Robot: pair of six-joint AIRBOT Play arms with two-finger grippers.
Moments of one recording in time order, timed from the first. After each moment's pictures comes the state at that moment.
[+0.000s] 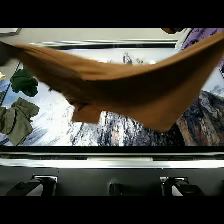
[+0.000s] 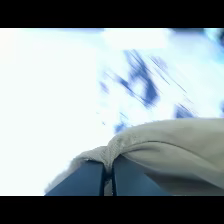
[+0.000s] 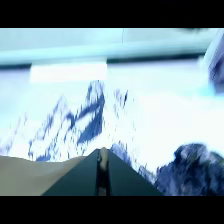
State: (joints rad) left arm -0.01 -1.02 1.75 1.24 -1.21 -1.53; right arm -0.04 -0.91 1.82 1.73 -1.19 -1.55
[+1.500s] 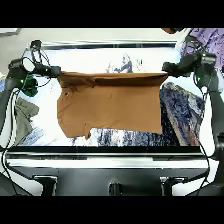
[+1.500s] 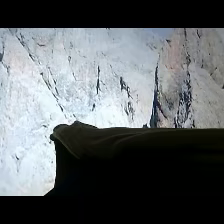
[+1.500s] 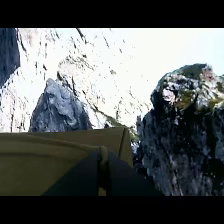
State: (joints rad) left arm 0.01 -1.84 1.87 1.43 -0.90 -1.54; right arm -0.04 -1.73 1.83 1.64 -0.97 -1.42
